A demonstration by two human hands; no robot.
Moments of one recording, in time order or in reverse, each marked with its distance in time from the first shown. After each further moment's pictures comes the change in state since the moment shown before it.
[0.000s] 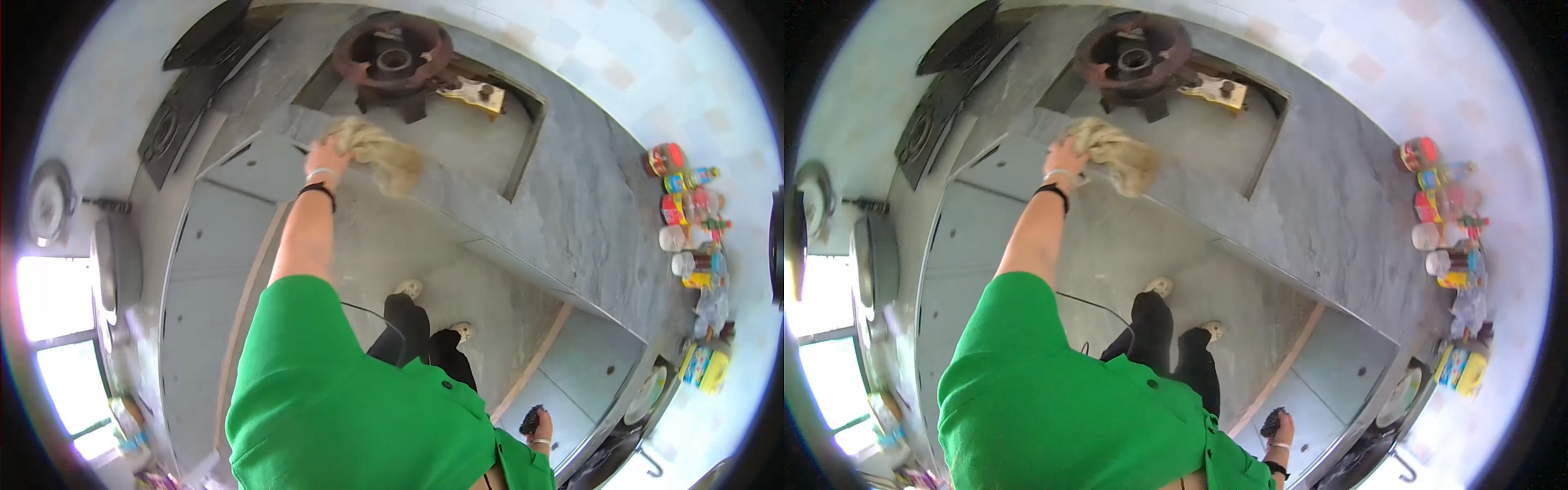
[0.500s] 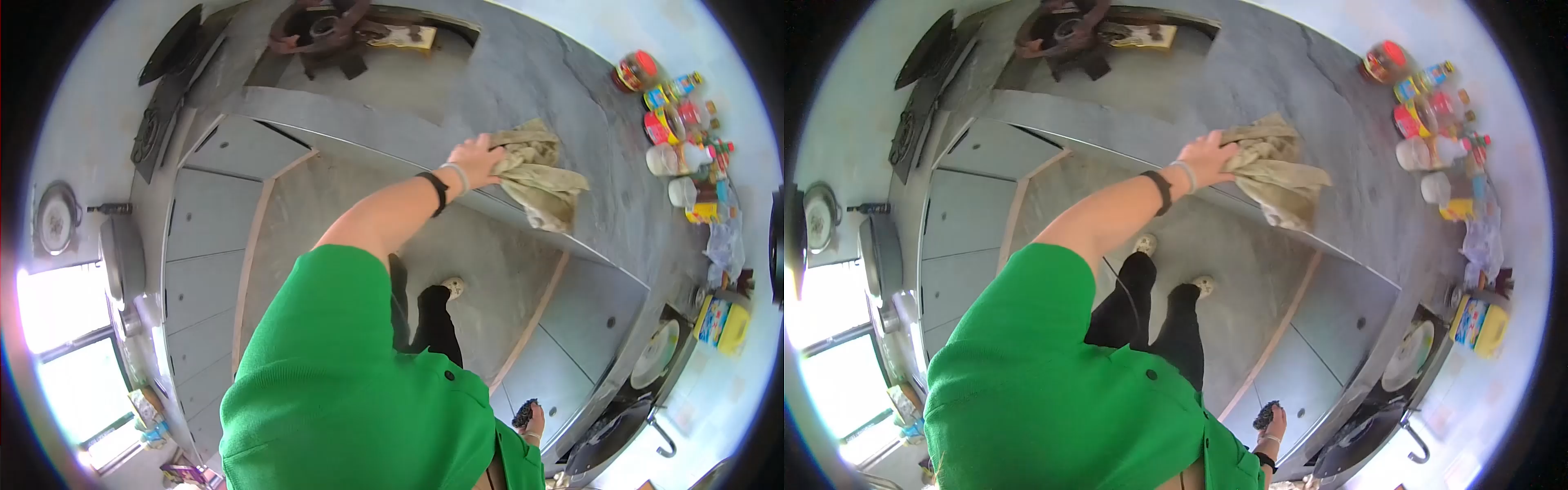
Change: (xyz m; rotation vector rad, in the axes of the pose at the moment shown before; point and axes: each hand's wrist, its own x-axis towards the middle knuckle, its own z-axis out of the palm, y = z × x) left_hand -0.274 0.357 0.101 -0.012 -0.193 1.020; right_hand 0.021 0.054 -0.179 0.059 0.172 0.131
